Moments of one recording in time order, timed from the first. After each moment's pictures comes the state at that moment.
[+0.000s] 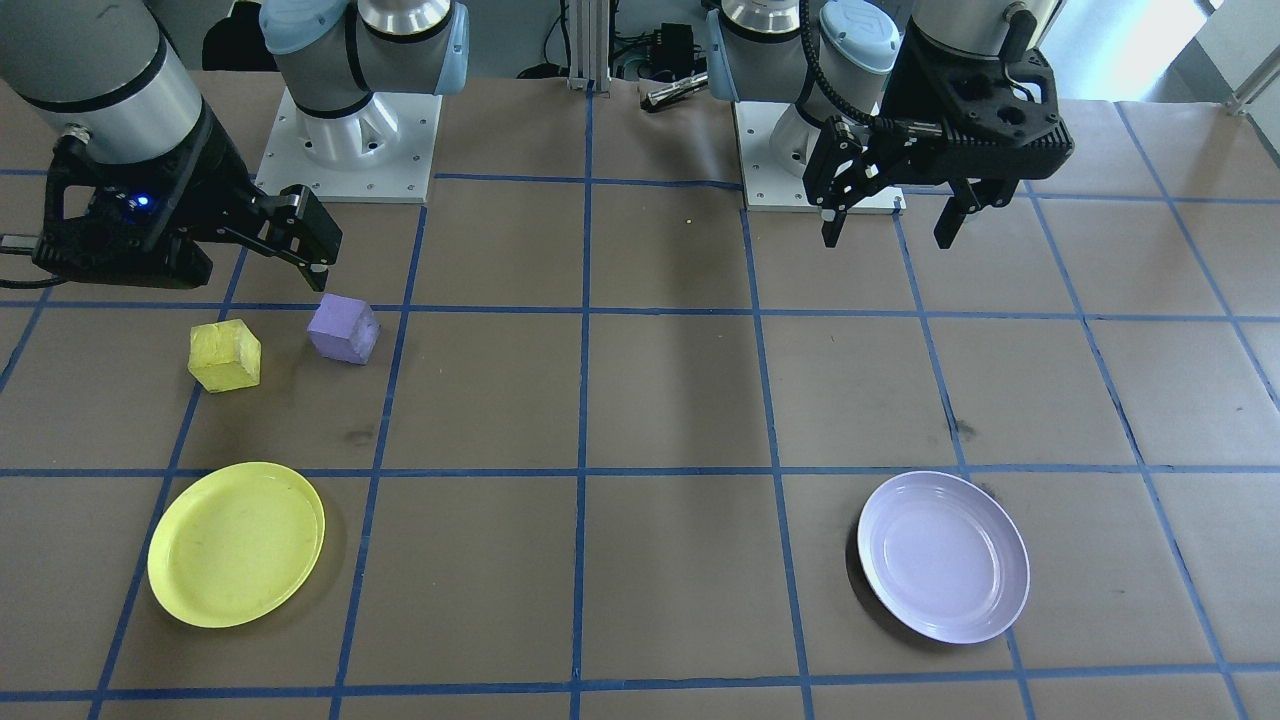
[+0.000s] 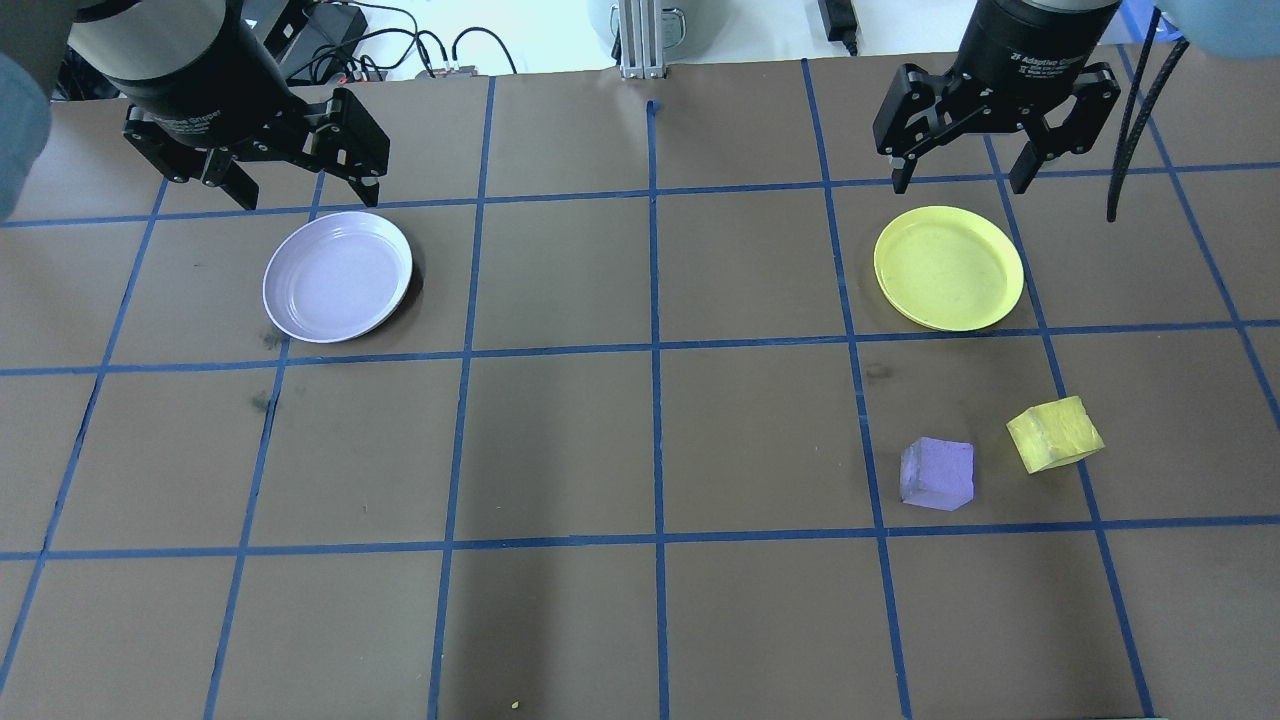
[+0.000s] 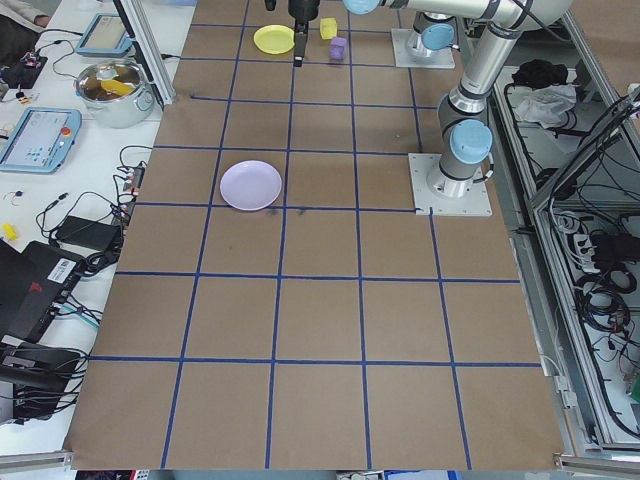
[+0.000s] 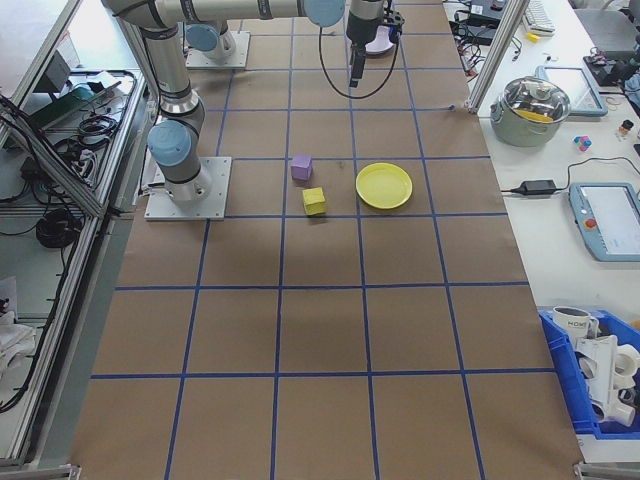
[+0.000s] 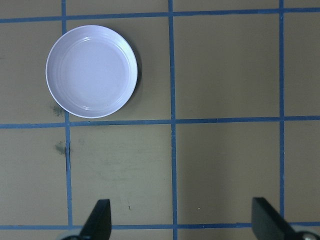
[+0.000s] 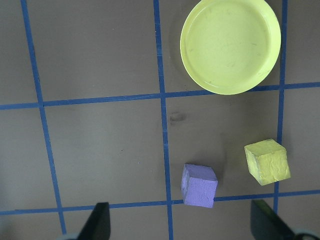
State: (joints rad) left arm -1.58 -1.53 -1.52 -1.53 1.60 0.00; right arm 1.55 -1.47 1.41 -1.44 -1.57 0.04
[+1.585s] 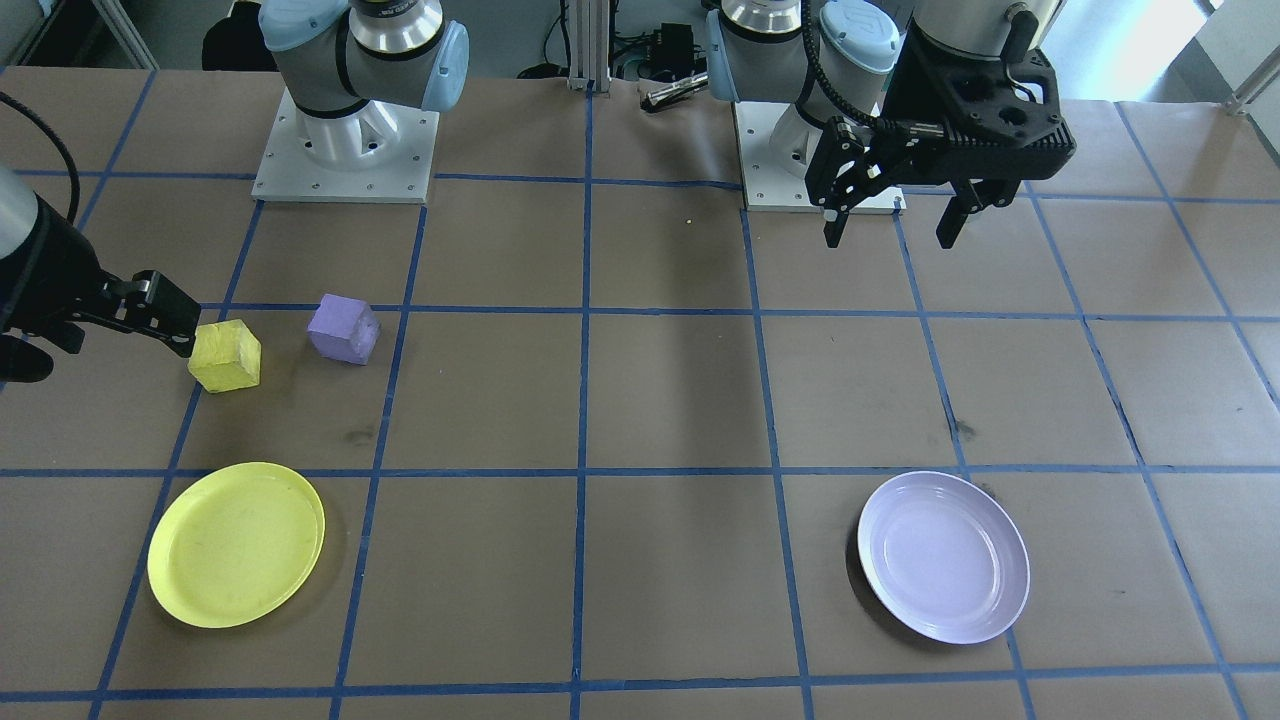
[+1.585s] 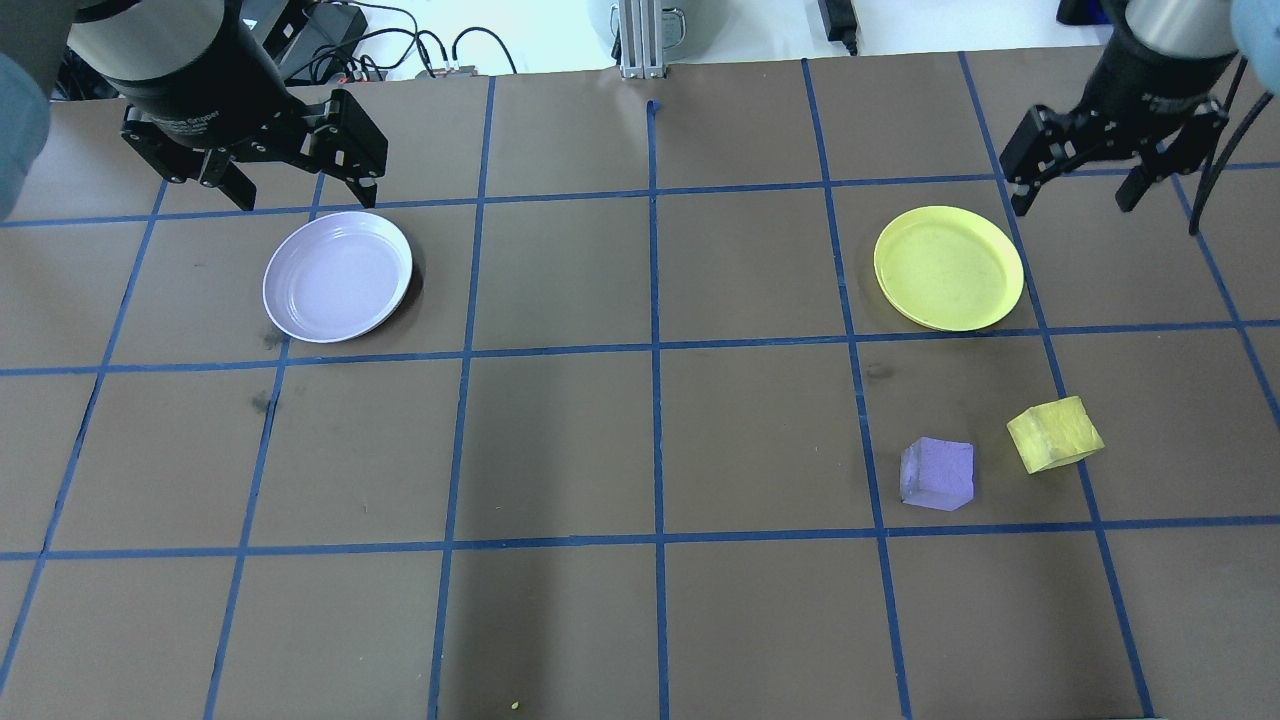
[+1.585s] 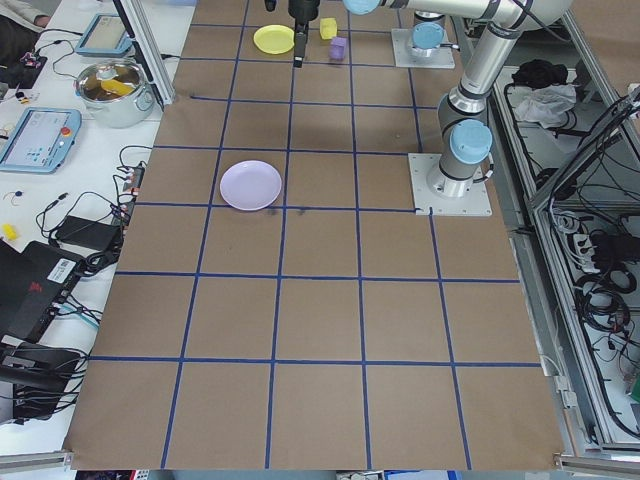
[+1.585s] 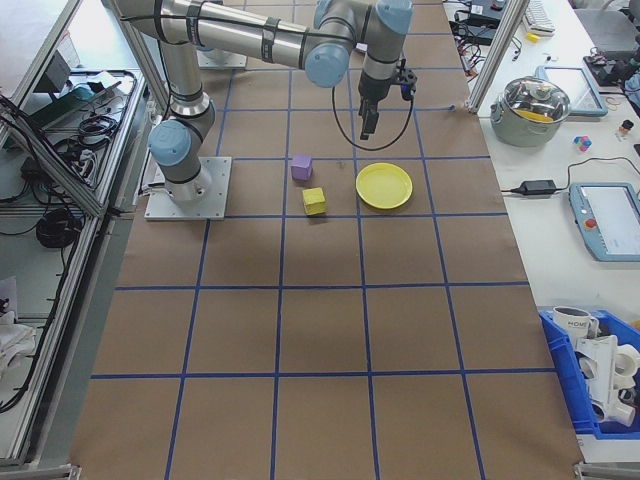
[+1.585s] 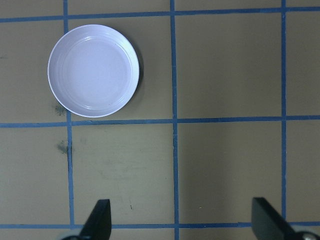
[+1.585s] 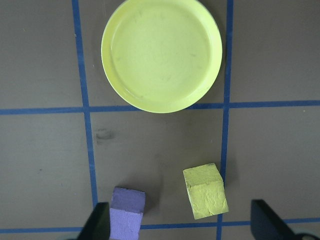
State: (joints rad) left arm -1.58 -1.52 -1.52 -1.54 1.60 0.00; right arm 1.33 -1.42 1.53 -1.59 -1.61 -0.22
